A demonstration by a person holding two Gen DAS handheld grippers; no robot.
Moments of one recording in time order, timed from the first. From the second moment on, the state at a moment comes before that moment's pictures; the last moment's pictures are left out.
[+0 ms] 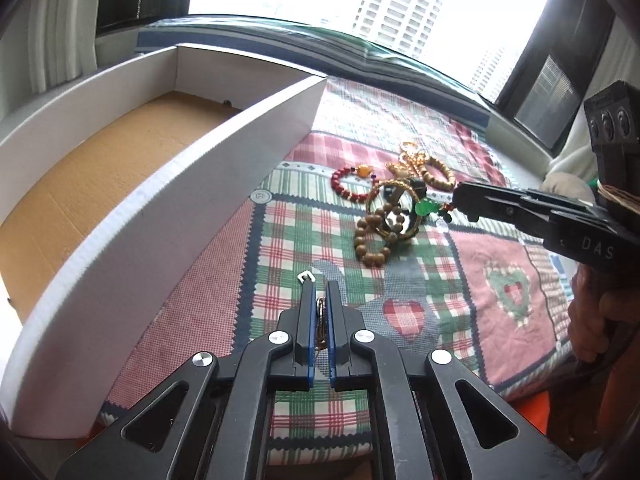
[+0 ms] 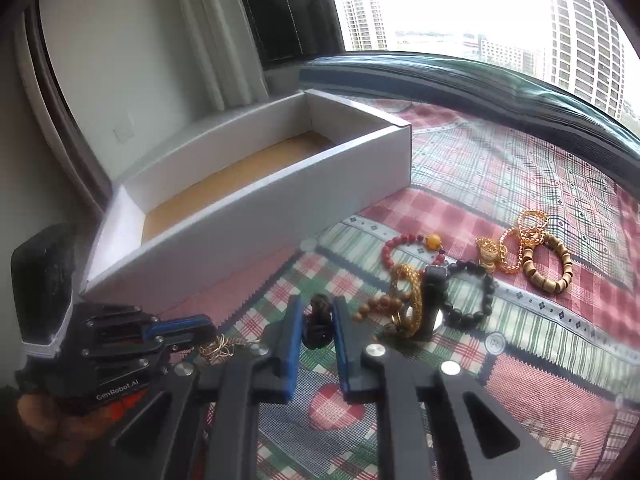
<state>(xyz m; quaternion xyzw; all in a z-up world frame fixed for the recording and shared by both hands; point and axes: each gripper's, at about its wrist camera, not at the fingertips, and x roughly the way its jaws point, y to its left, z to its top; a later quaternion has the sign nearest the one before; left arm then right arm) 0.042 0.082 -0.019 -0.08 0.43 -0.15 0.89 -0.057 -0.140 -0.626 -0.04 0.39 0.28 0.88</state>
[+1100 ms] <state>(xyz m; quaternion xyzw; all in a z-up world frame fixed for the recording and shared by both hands) 0.062 0.247 0.024 -0.14 0.41 0.12 0.89 0.017 0.082 -0.587 -0.07 0.38 0.38 0.84</state>
